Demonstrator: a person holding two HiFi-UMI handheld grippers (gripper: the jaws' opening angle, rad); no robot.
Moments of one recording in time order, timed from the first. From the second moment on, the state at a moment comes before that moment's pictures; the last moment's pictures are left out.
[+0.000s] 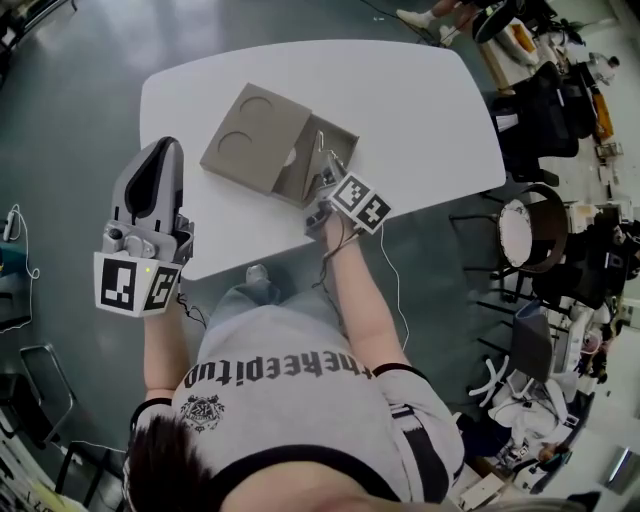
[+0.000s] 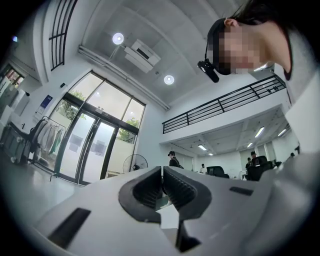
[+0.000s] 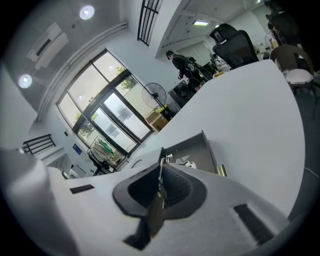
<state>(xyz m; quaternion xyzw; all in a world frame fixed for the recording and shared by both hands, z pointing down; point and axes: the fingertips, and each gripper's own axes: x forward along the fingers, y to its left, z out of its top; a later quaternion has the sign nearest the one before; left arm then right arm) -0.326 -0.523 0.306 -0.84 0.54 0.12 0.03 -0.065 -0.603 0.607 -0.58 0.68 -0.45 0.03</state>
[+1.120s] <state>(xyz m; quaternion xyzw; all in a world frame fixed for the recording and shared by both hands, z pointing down) -0.340 -0.536 0.319 -0.83 0.55 0.11 0.02 -0.069 -0.604 0.645 -0.58 0.66 -0.48 -0.02</state>
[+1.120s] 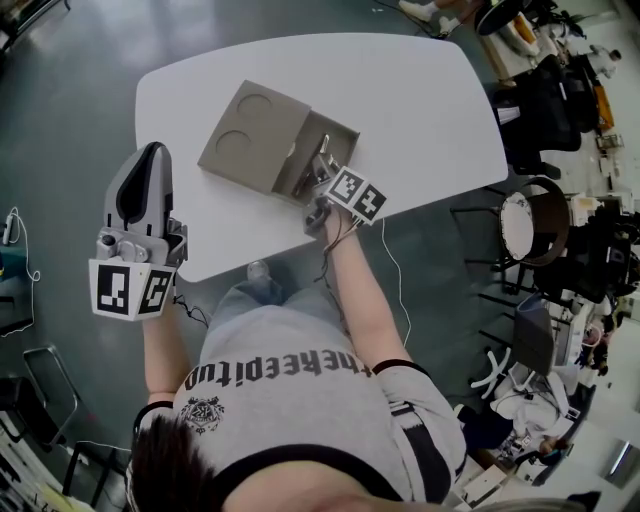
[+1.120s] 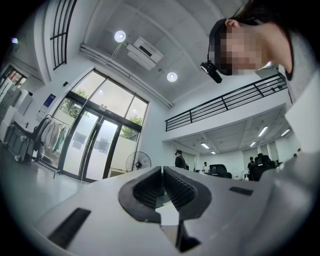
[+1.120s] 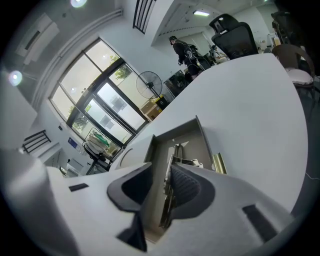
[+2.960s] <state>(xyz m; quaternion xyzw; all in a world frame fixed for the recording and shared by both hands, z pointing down) -0.217 -0.423 0.279 -0.84 0.52 0.14 0.04 -0.016 -0.454 0.431 -0.54 0.83 -0.10 -0.07</state>
